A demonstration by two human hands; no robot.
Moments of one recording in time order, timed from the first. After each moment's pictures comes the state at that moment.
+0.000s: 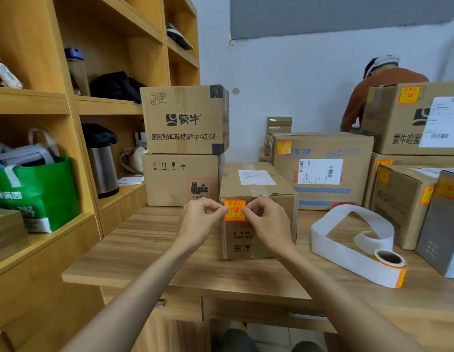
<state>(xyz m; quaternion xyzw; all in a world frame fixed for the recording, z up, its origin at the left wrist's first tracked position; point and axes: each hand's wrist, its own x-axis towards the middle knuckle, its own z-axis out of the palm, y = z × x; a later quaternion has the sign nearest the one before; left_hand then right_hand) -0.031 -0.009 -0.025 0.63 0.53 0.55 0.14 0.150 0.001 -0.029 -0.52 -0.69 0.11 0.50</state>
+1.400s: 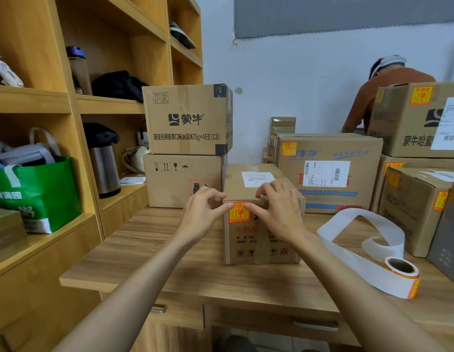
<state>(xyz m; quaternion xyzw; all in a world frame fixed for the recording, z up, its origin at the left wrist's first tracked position) -0.044 0.022 -0.017 0.69 0.53 0.49 0.08 0.169 0.047 -0.013 -0.49 -0.77 -0.11 0.40</state>
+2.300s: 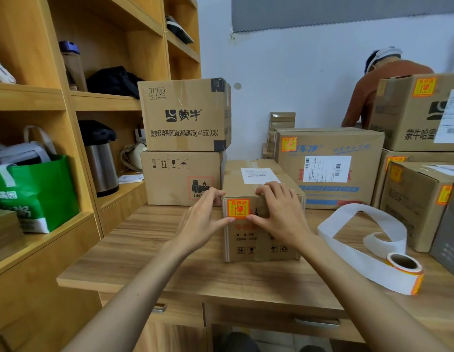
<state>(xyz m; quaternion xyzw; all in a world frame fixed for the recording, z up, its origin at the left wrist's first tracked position) -0.045 0.020 -0.037 0.75 0.53 0.39 -0.01 0.178 0.051 -0.030 -0.45 -0.79 -0.21 0.35</state>
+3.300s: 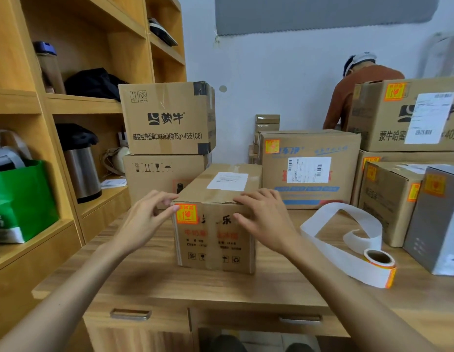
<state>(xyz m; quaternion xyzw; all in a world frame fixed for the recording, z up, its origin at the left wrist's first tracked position) -0.125 0.012 -0.019 0.75 0.52 0.42 -0.01 0.183 0.017 -0.014 -0.44 -0.81 -0.15 0.35</state>
